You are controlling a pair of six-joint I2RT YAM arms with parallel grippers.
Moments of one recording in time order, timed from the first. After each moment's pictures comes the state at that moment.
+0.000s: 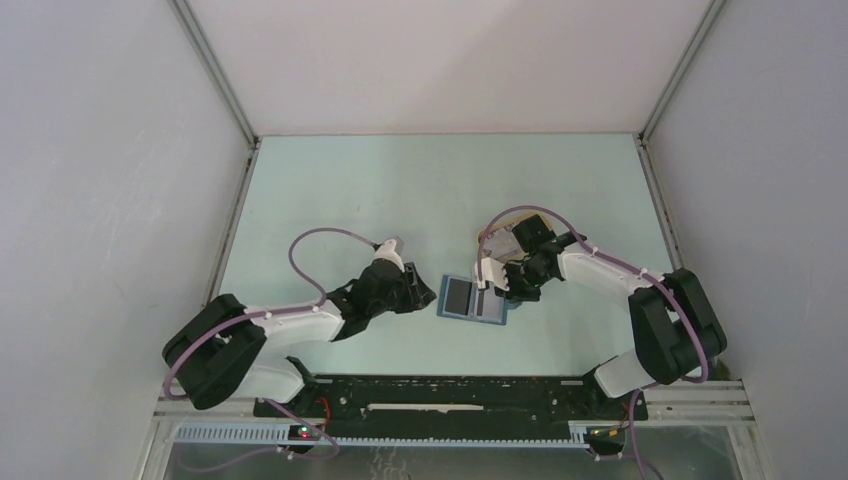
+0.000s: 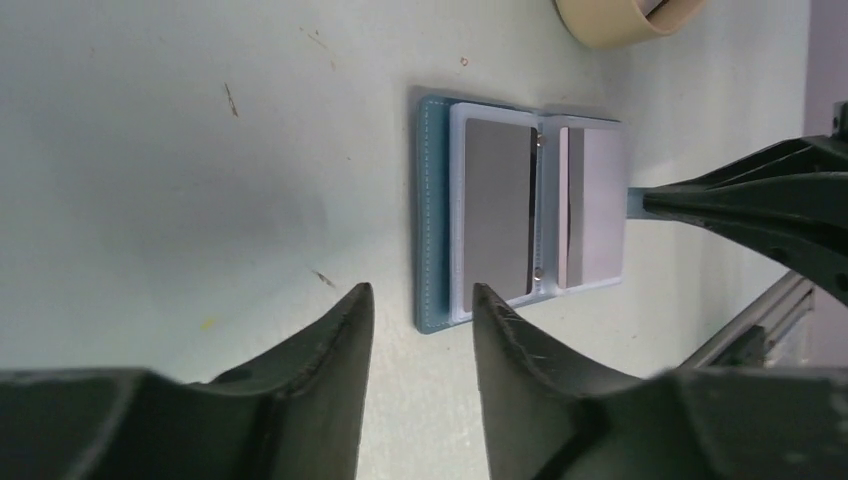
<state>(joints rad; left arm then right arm) -0.80 1.33 0.43 0.29 -0.04 -0.87 0.47 1.49 0.84 -0.67 -0.46 -1.15</state>
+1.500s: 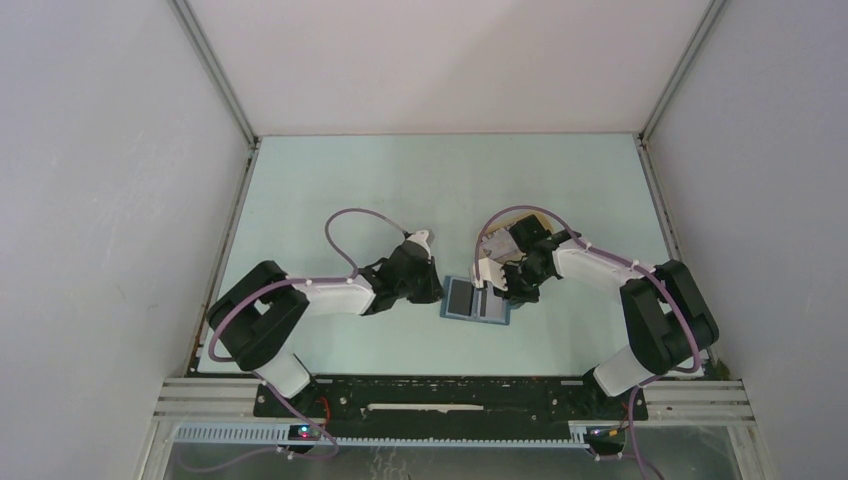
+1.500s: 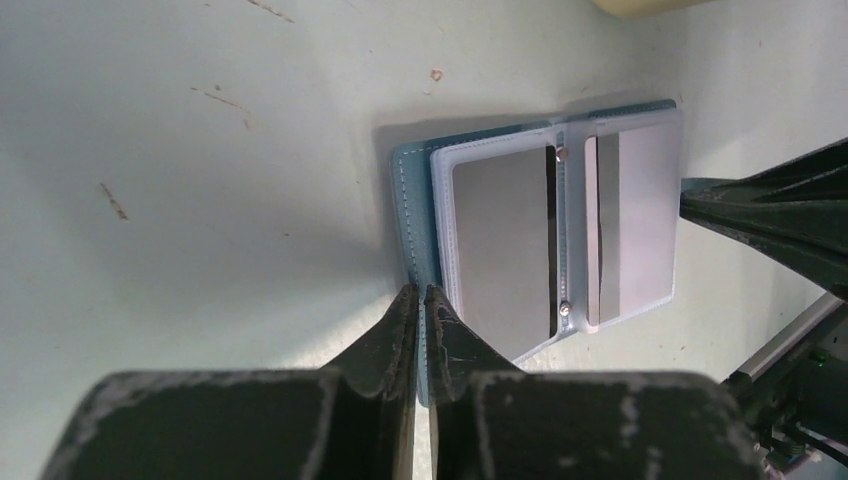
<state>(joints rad) -0.80 1.60 0.68 0.15 0.03 -0.73 0.47 1.55 0.86 -0.68 -0.45 -1.14</state>
